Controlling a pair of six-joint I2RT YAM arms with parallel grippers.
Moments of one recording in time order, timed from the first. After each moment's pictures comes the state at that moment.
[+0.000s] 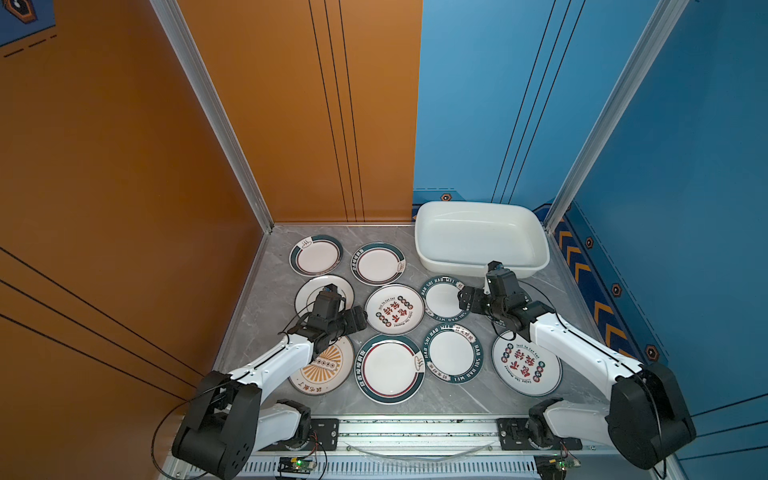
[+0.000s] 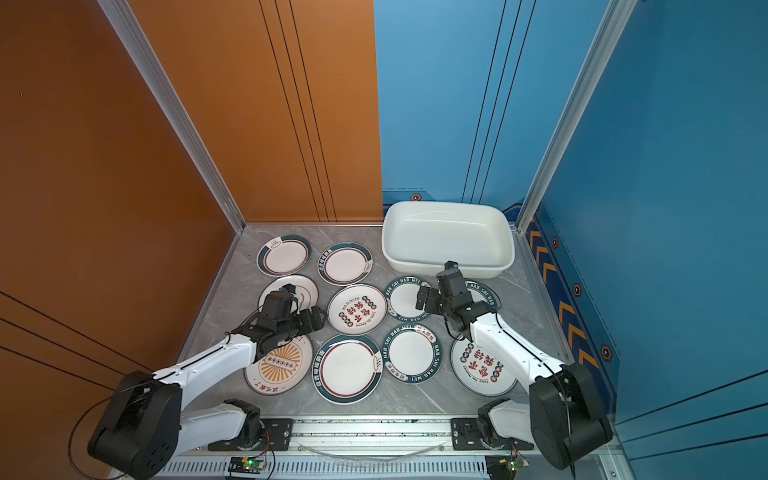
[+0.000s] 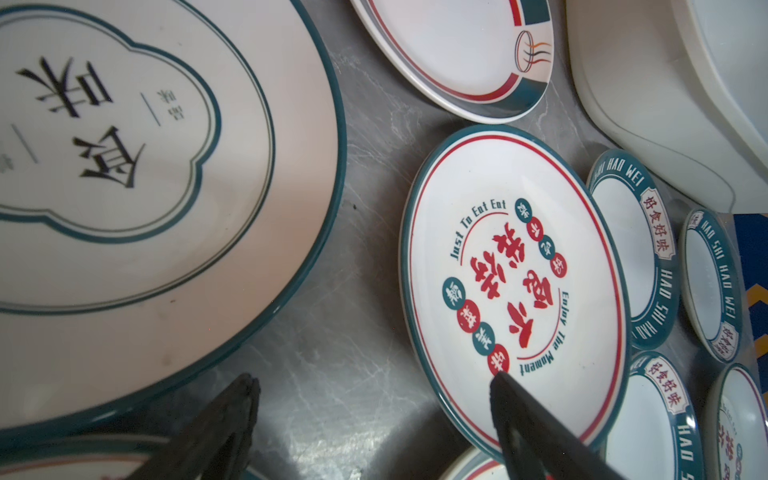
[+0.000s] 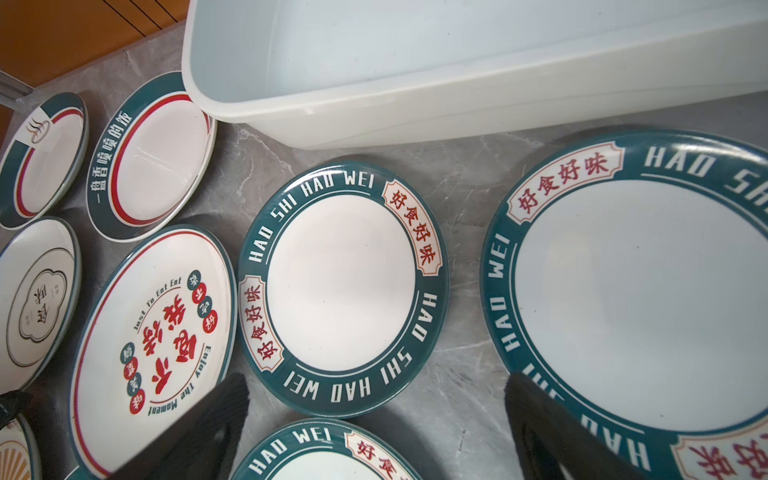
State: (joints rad) left arm -0.32 1.23 0.51 -0.10 0.11 -0.62; right arm 0.39 1.29 0.77 -0.29 0.05 0.51
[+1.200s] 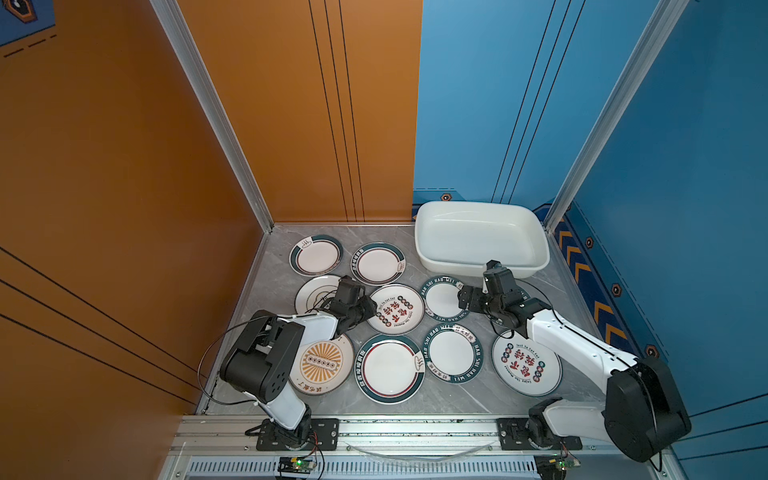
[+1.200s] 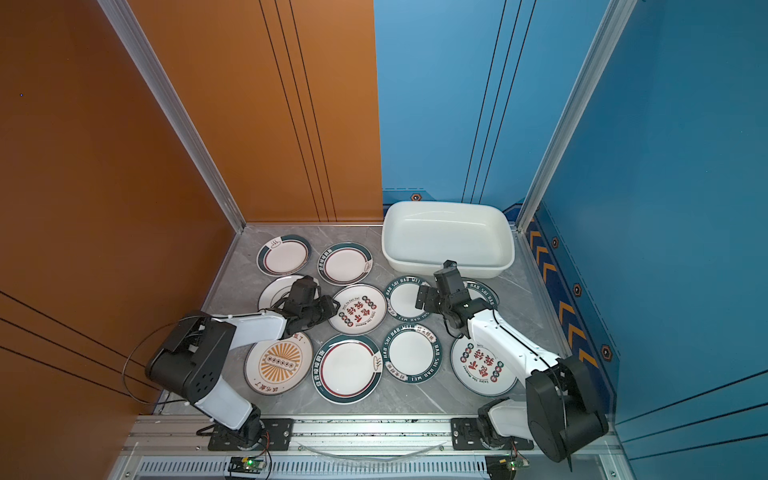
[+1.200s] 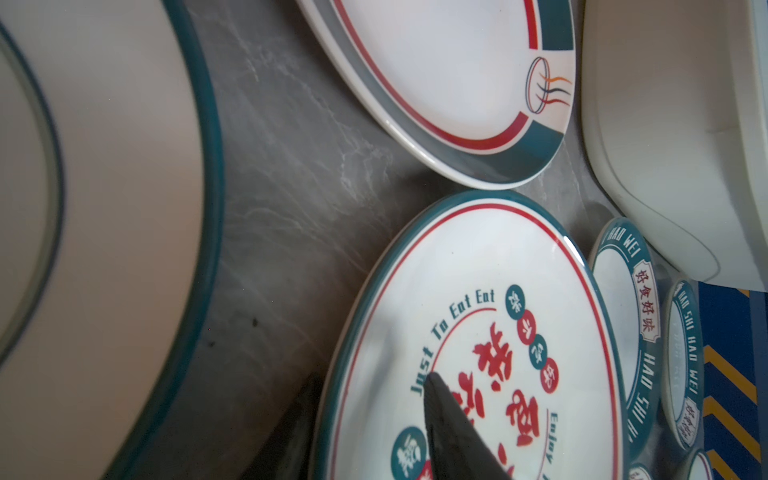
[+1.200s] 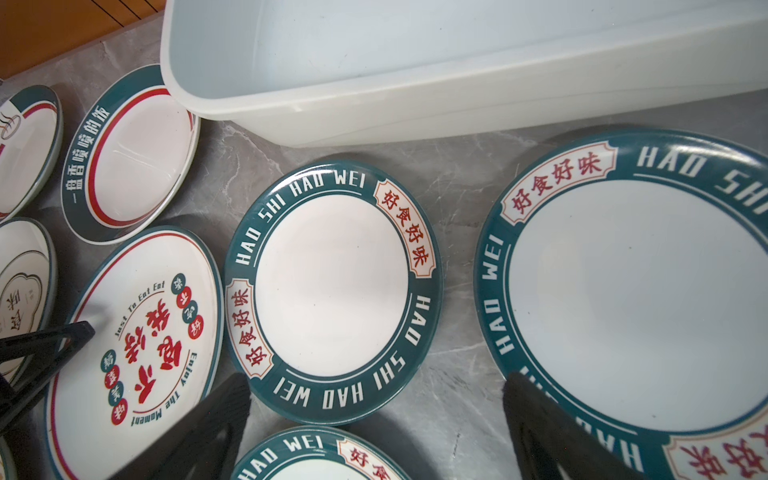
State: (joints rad) left arm -0.38 1.65 0.67 0.19 0.13 -0.80; right arm 0.39 1.33 0.80 -0.31 0.07 0.51
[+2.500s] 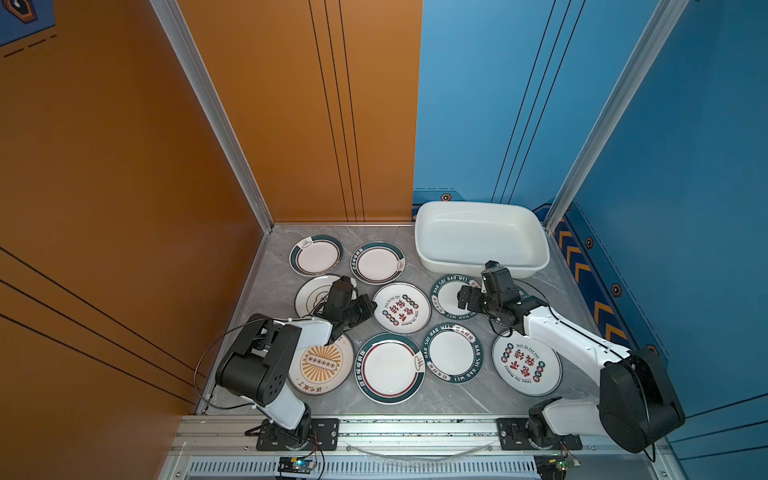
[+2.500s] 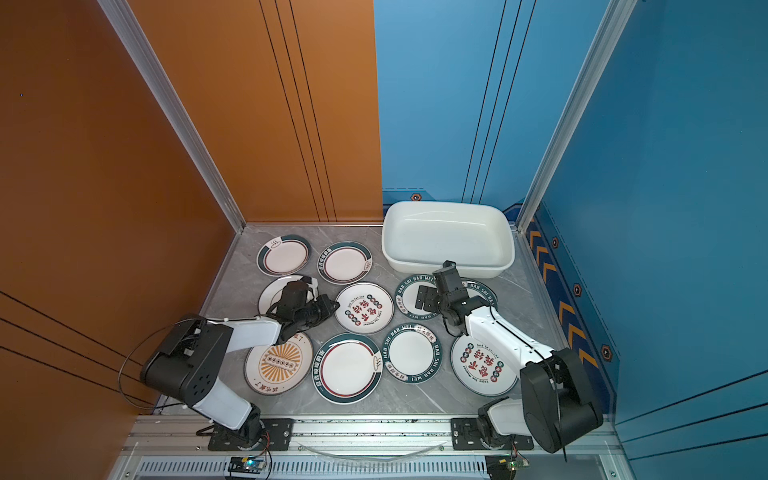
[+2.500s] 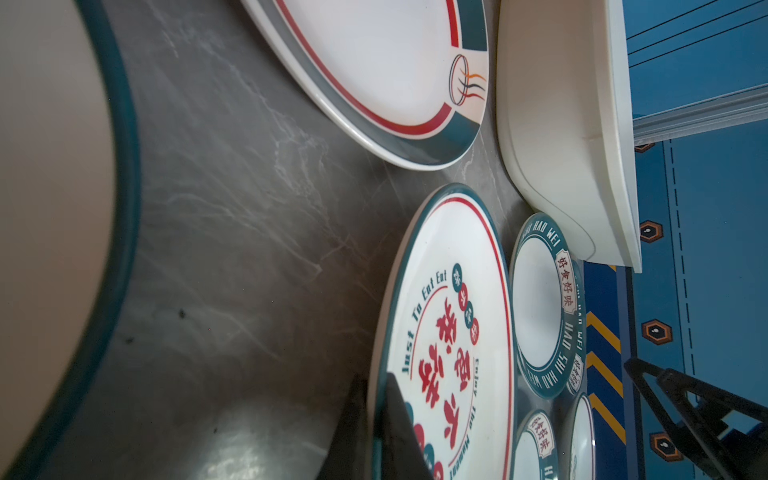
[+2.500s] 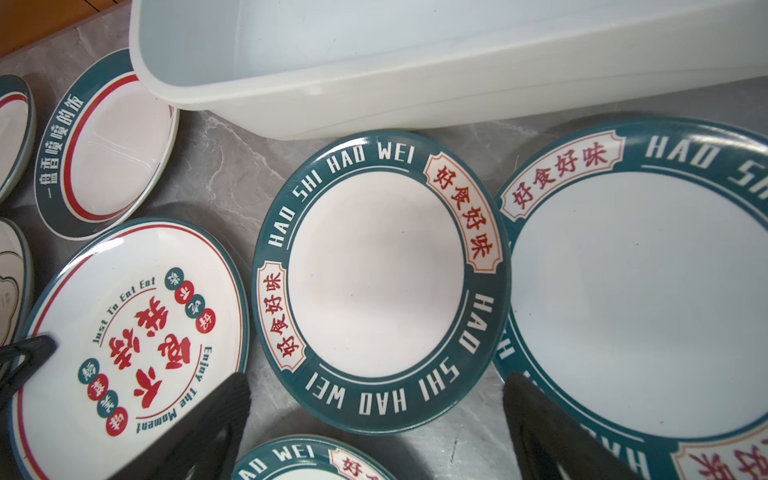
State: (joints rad) left arm -0.33 1.59 0.58 0.33 0.31 -0.86; right arm 0.39 1.35 0.81 -0.31 0.07 0.51
